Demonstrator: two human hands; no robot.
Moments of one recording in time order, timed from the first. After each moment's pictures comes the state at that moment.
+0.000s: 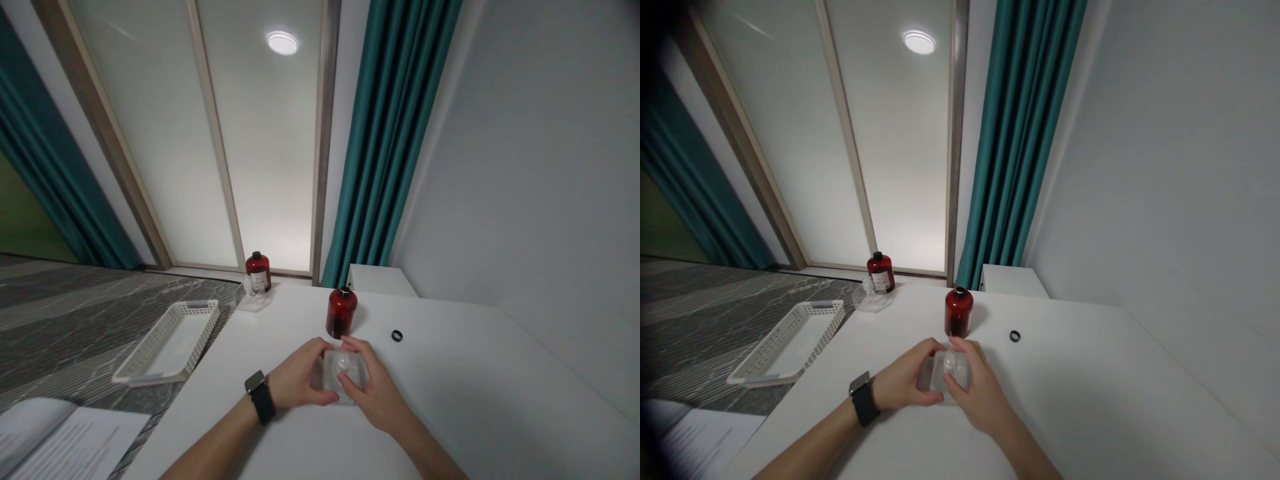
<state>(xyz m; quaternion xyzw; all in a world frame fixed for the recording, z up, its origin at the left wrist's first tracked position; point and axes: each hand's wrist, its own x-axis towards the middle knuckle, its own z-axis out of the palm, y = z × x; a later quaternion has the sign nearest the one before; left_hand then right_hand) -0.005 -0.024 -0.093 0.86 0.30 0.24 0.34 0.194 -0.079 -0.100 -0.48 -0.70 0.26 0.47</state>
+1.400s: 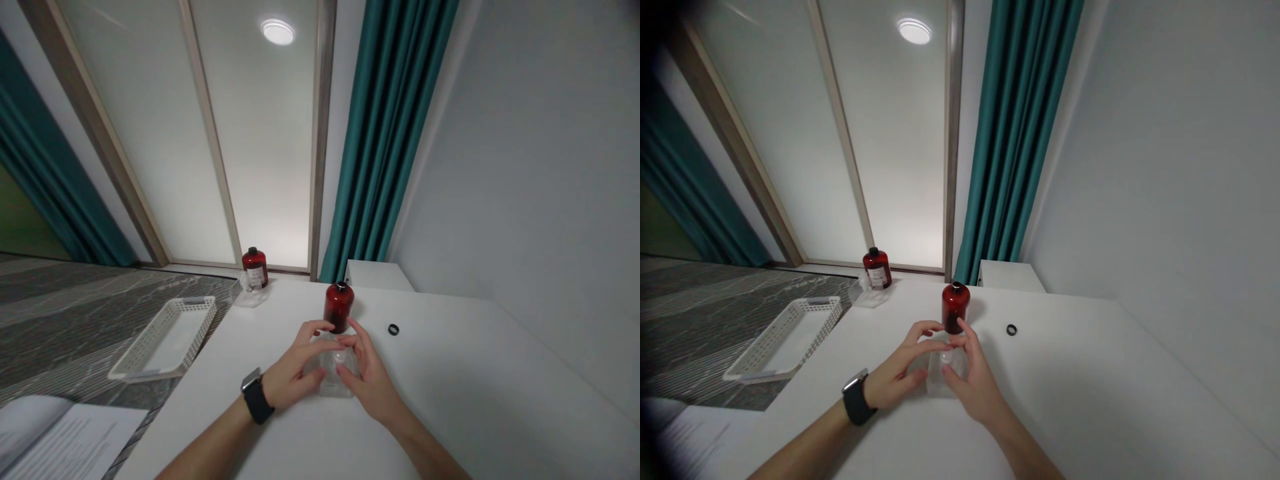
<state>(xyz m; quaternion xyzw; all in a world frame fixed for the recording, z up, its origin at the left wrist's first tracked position) -0.005 -0.033 -0.077 0.86 0.18 0.35 0.34 0.193 -0.073 -0.123 -0.40 -0.62 0.41 0.54</state>
